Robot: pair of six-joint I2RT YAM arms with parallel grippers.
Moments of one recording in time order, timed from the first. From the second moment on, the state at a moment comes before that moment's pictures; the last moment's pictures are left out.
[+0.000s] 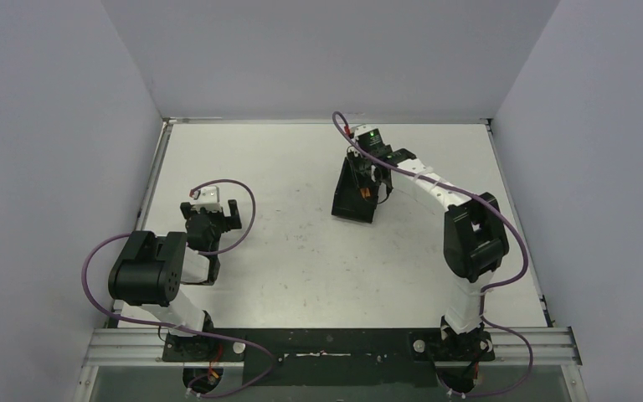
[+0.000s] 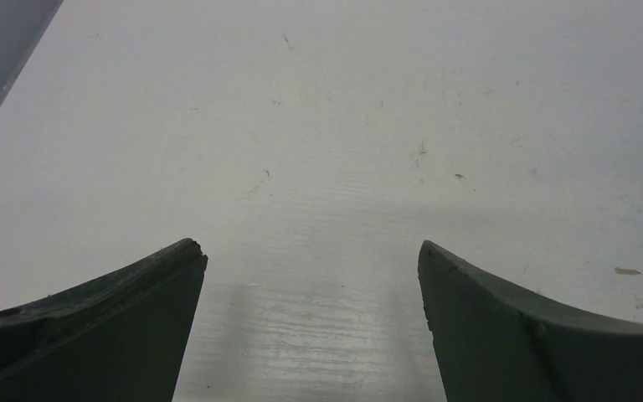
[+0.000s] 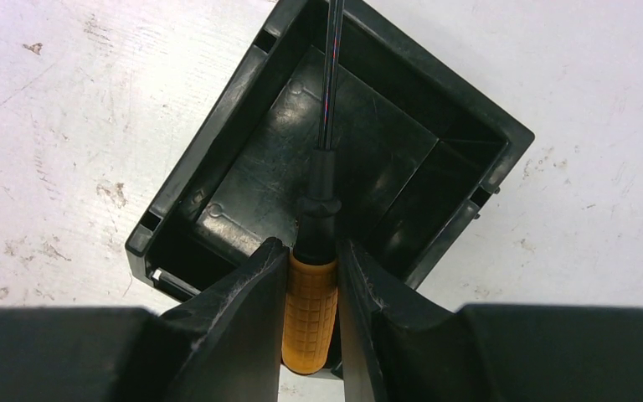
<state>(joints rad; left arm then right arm) -0.05 1.63 0.25 1.18 -0.13 -0.03 0.49 1.88 1.49 -0.50 0.09 0.07</state>
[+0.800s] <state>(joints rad) -0.05 1.63 0.25 1.18 -0.13 -0.03 0.50 1.91 1.46 -0.45 0.08 0.07</state>
